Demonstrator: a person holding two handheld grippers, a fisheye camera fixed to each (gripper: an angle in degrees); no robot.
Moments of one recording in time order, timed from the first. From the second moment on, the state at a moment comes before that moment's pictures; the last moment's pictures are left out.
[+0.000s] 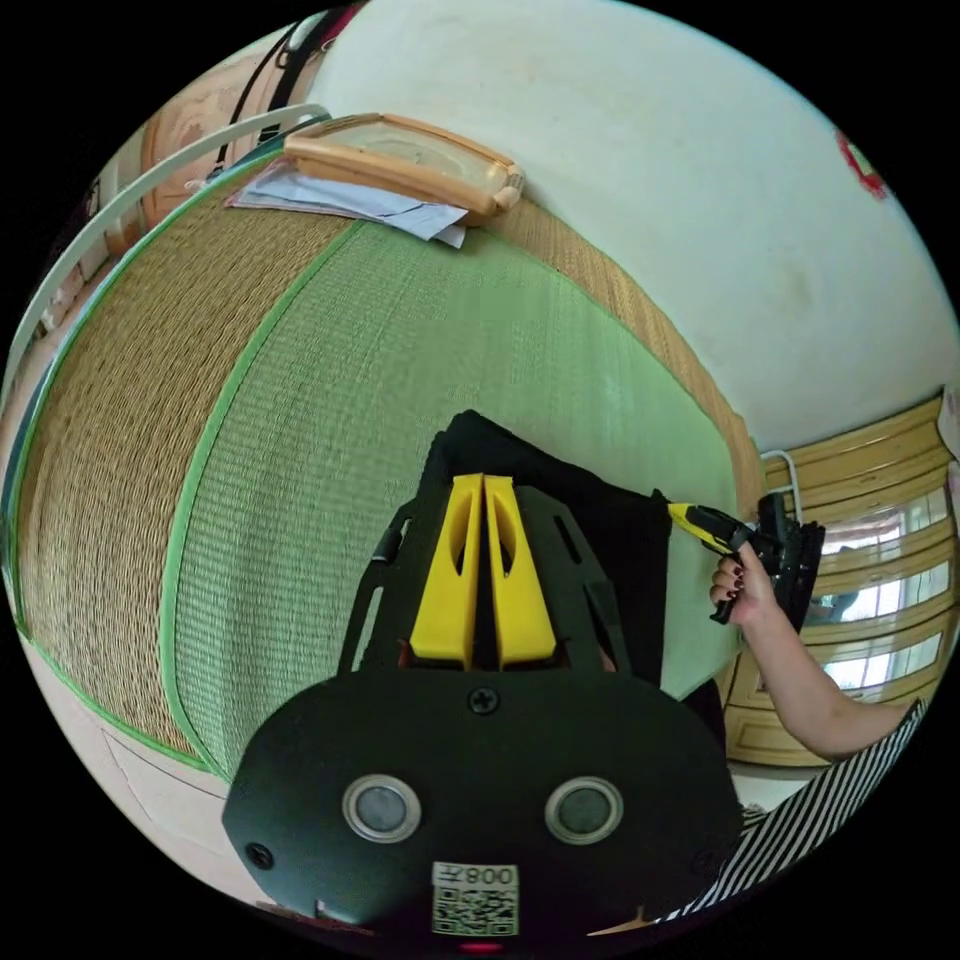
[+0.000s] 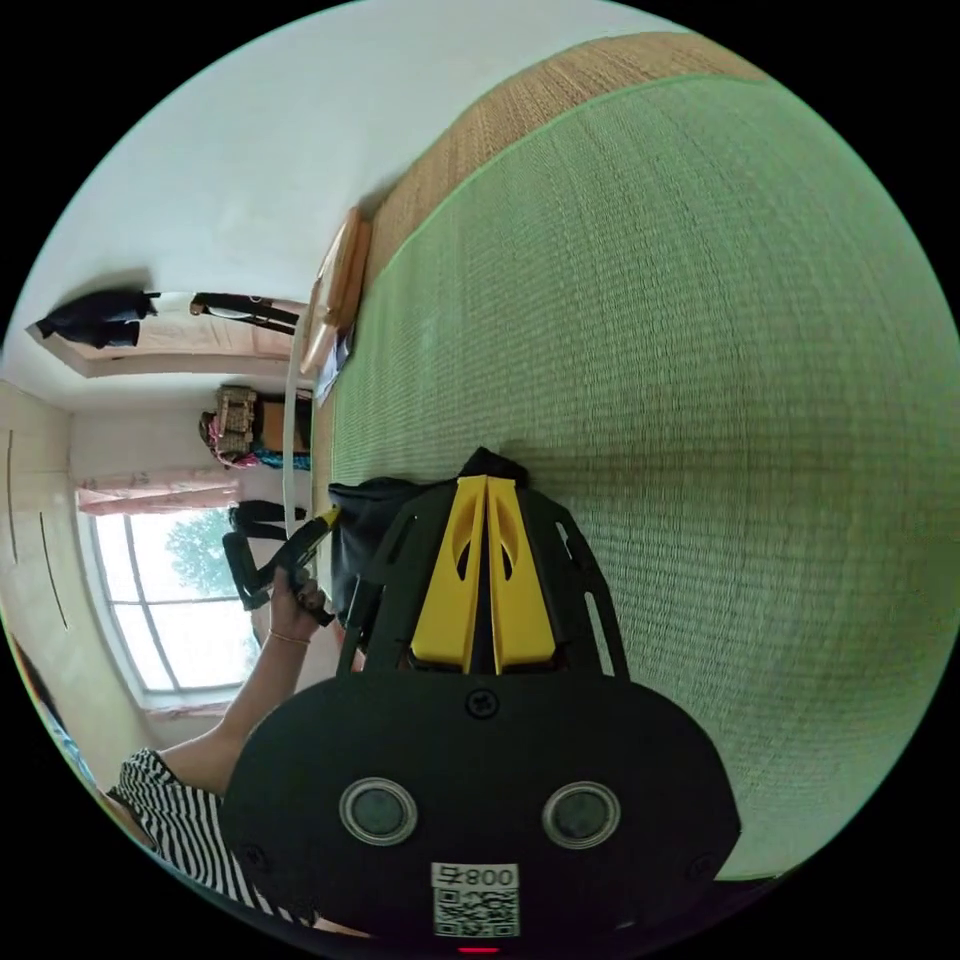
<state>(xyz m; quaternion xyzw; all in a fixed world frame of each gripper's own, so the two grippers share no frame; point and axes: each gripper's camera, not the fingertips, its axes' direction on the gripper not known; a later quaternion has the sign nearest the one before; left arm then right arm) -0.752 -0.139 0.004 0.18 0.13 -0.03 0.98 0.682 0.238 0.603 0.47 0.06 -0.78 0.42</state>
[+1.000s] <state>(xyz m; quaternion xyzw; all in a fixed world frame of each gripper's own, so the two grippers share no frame) -0.677 -0.167 0.059 0.18 0.05 0.07 0.98 0.820 0.145 0.817 0.40 0.27 -0.80 0.37</state>
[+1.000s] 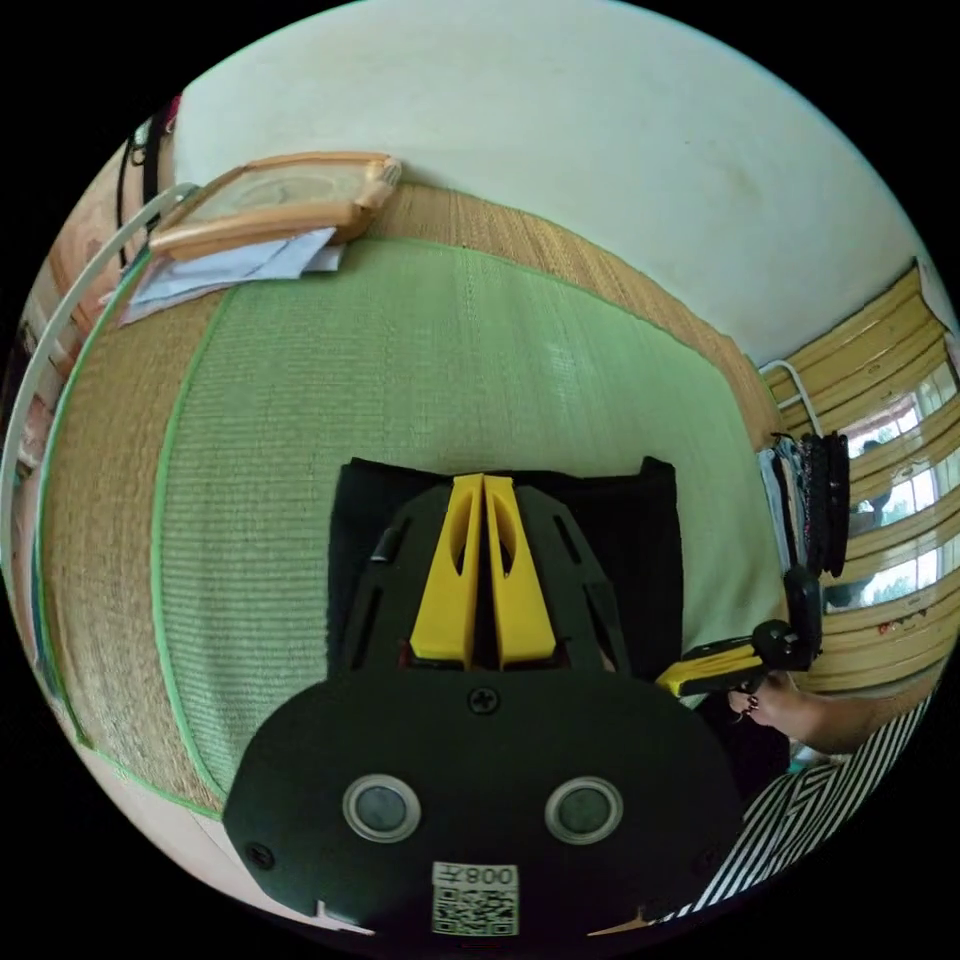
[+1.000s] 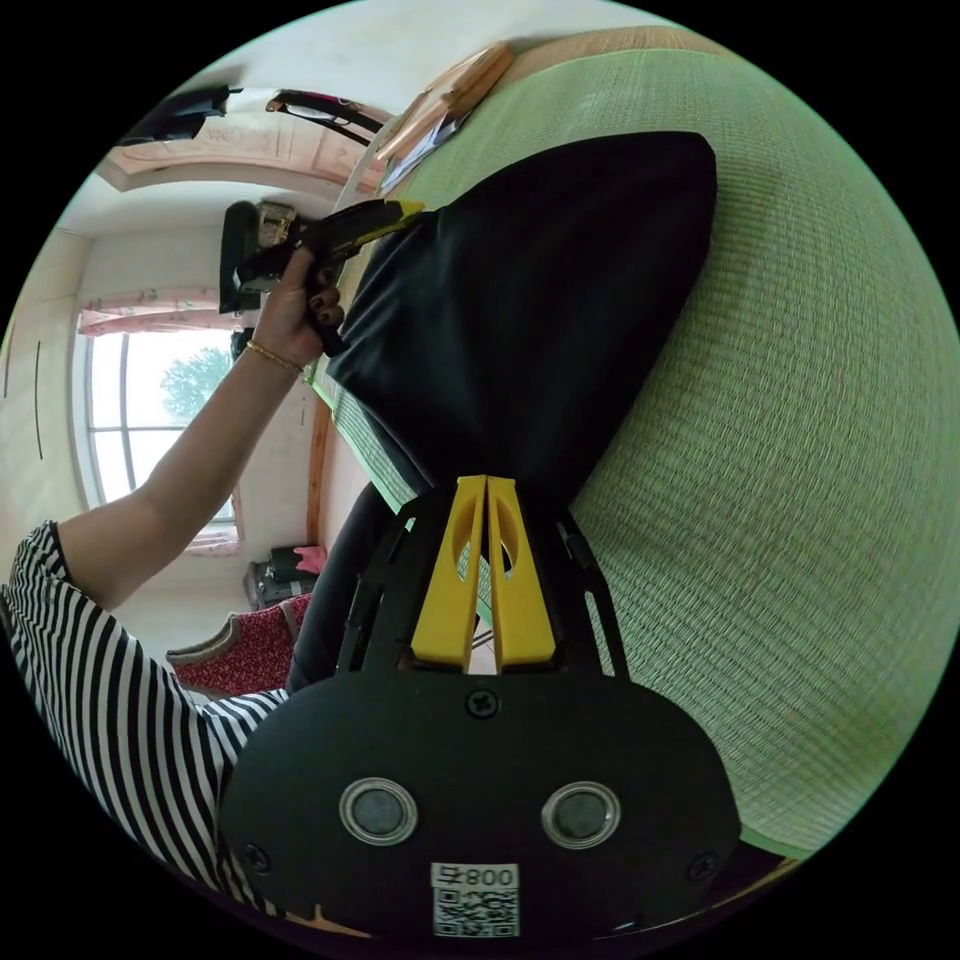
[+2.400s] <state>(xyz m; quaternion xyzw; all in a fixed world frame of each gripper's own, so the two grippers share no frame) -0.683 0.012 0.259 0.00 0.39 -0.02 0.92 0.930 0.113 0.720 0.34 0.14 -0.81 0.46</state>
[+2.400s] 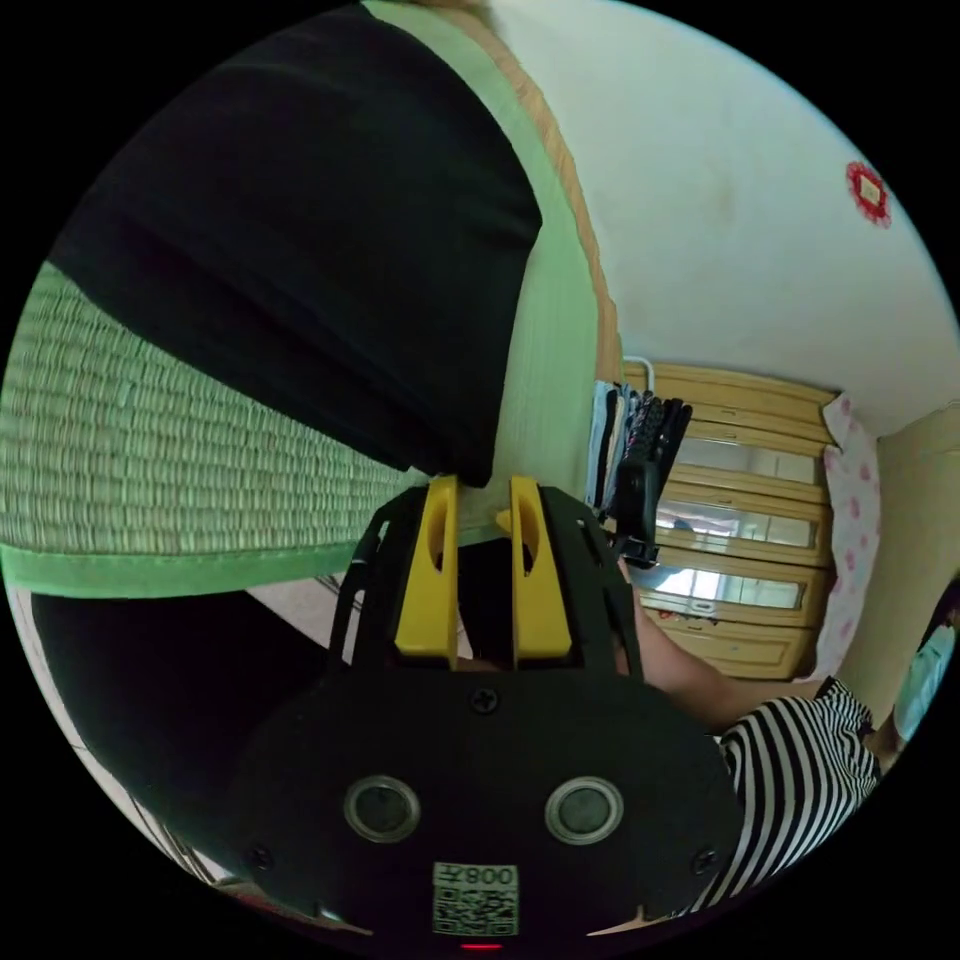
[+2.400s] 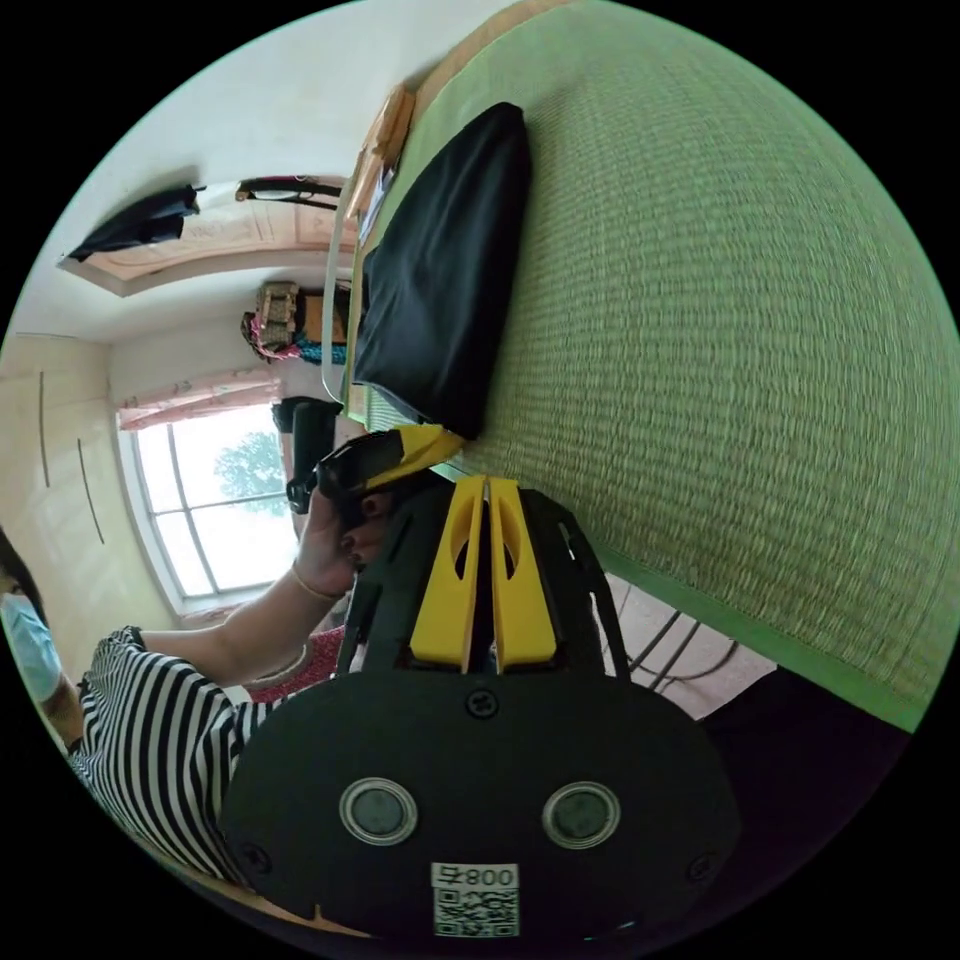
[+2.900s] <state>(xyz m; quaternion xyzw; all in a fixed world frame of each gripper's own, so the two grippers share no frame) -0.717 0.030 0.276 0.01 0.41 -0.02 0.91 0.897 0.114 0.655 0.27 0.03 -0.81 0.51</state>
